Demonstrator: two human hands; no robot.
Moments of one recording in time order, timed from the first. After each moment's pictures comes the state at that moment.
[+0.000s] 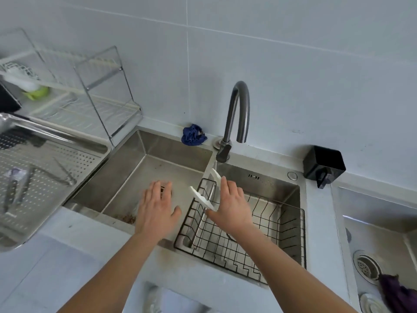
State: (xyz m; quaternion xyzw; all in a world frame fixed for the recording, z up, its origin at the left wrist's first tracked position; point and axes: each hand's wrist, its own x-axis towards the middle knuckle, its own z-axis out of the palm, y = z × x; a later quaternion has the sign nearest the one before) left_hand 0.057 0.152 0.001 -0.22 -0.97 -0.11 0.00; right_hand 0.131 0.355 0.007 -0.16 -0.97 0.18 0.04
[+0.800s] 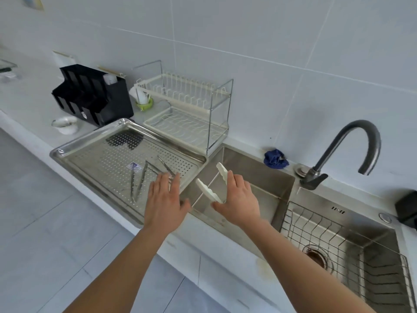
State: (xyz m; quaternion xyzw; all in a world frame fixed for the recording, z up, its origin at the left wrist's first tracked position) left_hand 0.008 -0.116 0.062 -0.12 -0.98 -0.12 0.11; right_hand 0.025 0.096 0.069 -0.05 -0.98 0.17 0.05
